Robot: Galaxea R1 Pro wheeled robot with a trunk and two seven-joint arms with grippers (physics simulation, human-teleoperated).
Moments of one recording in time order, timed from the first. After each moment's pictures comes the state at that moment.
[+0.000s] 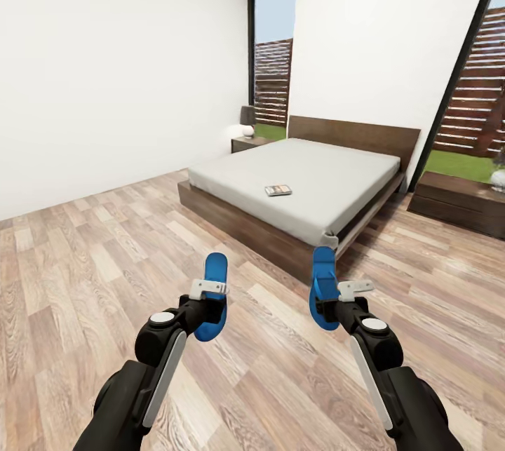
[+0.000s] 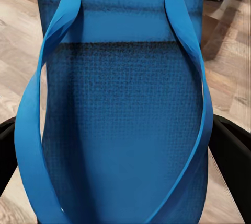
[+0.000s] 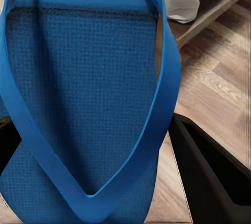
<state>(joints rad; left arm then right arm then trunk) -0.37 -0.10 -0.22 -1.54 0.04 0.82 0.01 -0.34 -0.01 0.11 -1.53 0.01 0.73 -0.12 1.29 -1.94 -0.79</state>
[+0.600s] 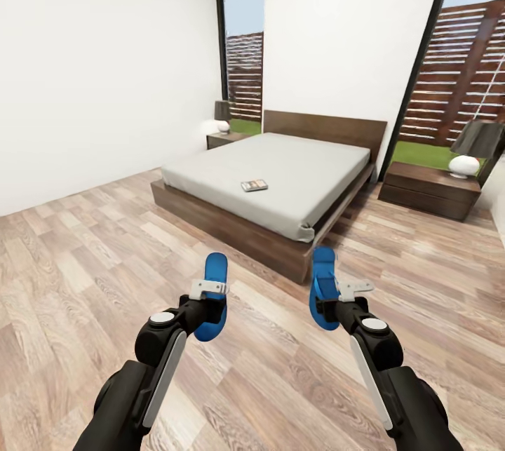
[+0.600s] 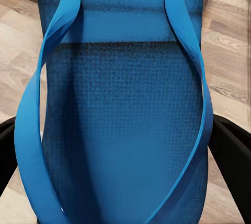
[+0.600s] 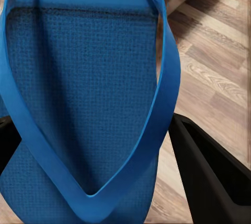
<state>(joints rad) -0.37 -0.10 -0.22 -1.54 0.04 0.82 0.01 -0.34 -0.01 0.11 -1.53 0.01 0.74 -0.12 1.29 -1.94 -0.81</state>
